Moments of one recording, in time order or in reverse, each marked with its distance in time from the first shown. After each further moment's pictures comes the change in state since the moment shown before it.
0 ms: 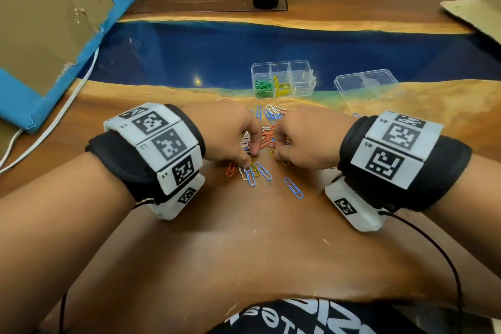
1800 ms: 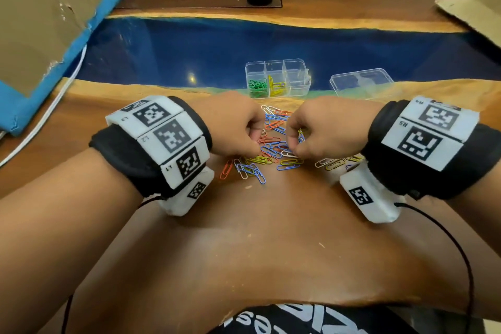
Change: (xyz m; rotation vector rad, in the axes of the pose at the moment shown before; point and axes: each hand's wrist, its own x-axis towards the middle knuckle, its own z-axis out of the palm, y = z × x) left_hand 0.009 0.010 -0.006 -0.073 0.067 -0.002; right_hand -0.011 0.022 -0.018 0.041 -0.049 -0.009
